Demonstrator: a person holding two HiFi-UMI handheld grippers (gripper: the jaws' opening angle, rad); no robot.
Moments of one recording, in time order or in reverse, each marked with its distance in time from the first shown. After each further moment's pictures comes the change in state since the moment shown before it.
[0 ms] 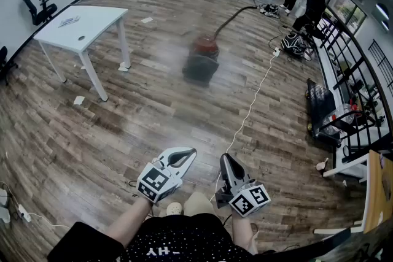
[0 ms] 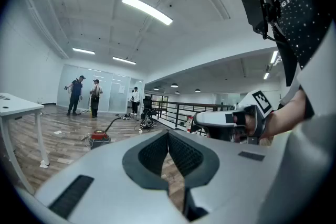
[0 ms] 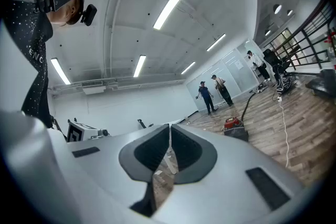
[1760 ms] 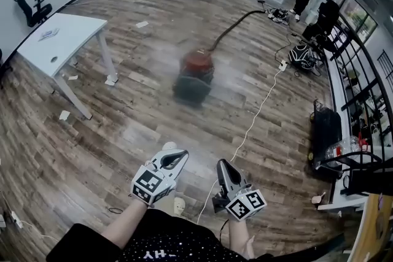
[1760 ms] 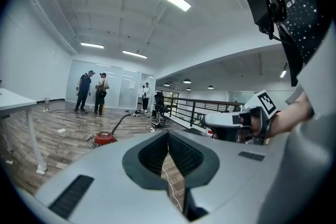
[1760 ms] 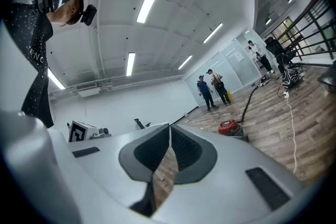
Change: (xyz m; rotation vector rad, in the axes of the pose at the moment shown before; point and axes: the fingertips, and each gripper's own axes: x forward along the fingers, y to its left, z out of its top) left arm 0.265 0.205 0.025 -0.045 0.035 0.118; right arm 0.193 -0.270 0.071 0.043 0.057 0.044
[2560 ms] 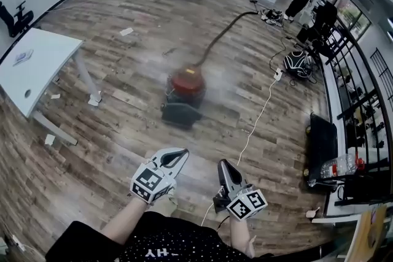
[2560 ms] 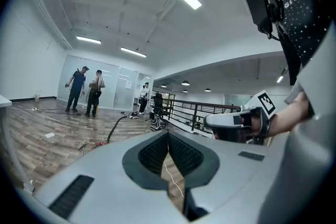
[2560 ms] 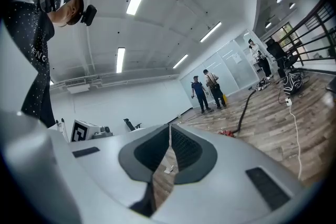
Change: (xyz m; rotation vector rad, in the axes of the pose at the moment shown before) left arm 0.170 0.189 0.057 -0.015 -0.011 -0.073; right arm 0.196 -0.138 0.073 -0.029 0.006 -0.062
